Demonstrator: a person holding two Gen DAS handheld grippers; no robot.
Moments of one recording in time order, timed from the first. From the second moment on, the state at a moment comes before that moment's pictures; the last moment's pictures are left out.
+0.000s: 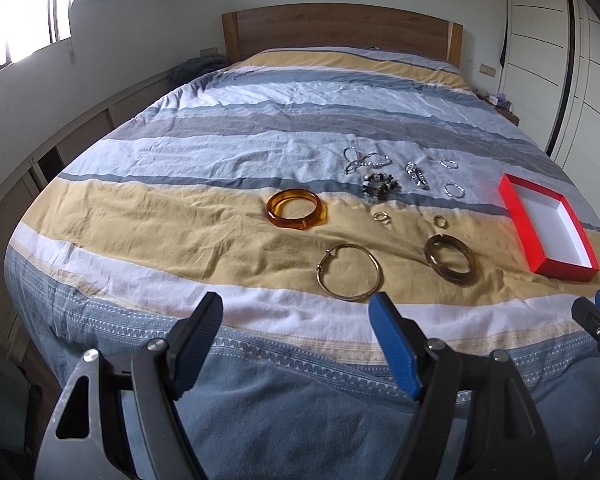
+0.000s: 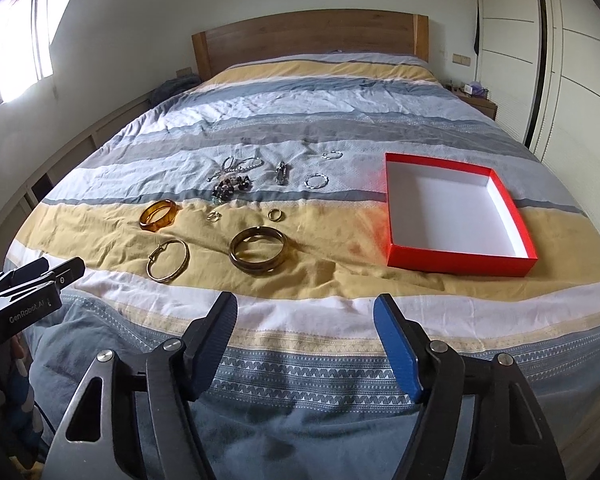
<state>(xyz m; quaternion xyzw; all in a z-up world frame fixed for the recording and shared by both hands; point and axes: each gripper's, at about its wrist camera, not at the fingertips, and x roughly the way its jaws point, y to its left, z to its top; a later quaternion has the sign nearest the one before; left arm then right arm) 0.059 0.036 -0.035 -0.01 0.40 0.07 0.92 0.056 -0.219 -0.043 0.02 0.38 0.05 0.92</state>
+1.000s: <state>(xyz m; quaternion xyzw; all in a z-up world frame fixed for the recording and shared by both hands) 0.173 0.059 -0.126 -0.06 0.49 0.04 0.87 0.207 -0.194 -0.115 0.04 0.47 0.10 0.87</state>
